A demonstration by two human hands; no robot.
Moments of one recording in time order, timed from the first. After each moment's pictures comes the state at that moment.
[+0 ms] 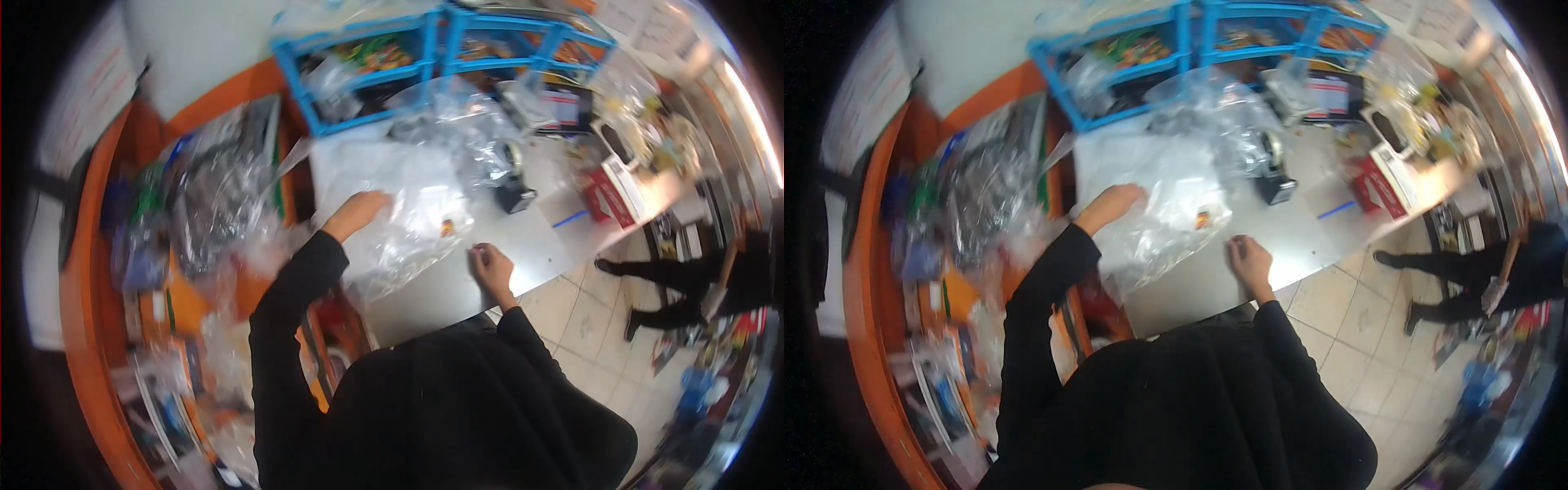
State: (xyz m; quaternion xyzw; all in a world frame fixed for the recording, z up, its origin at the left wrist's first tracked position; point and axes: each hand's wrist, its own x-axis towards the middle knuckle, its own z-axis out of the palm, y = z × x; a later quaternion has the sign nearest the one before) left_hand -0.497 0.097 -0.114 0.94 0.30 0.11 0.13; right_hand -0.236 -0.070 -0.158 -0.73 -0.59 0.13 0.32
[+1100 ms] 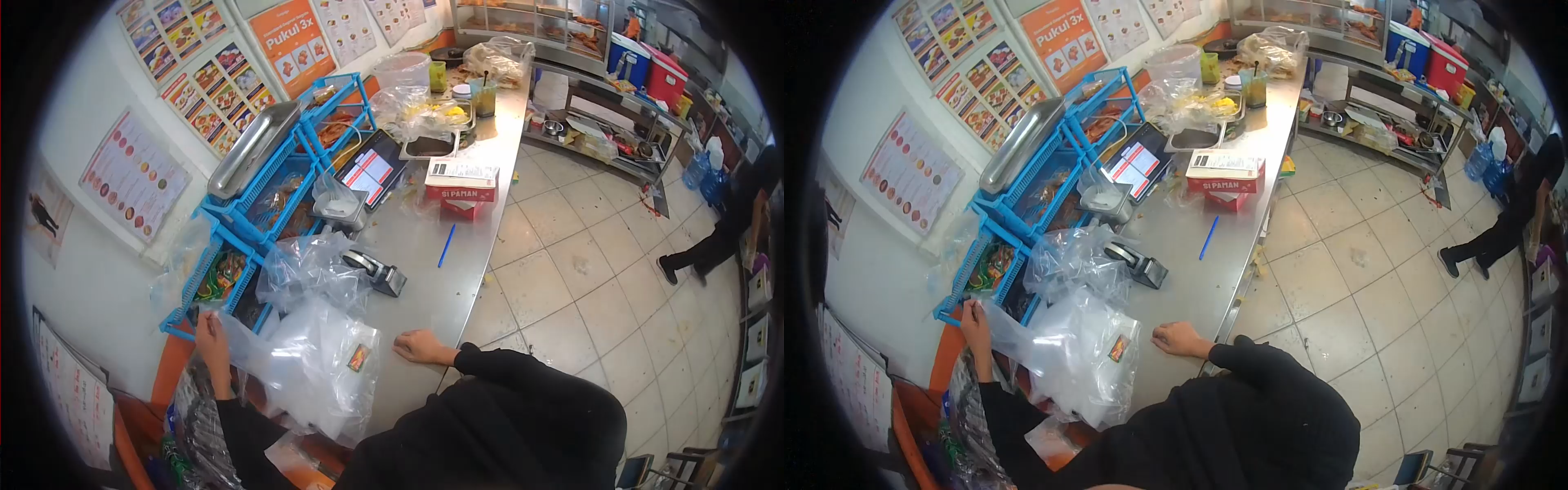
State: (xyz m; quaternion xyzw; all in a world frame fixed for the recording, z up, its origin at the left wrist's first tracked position) left_hand -0.481 0.170 0.058 0.82 0.41 0.39 0.10; right_hand -0.227 -0.069 -0.177 -0.66 -0.64 0.13 0.37
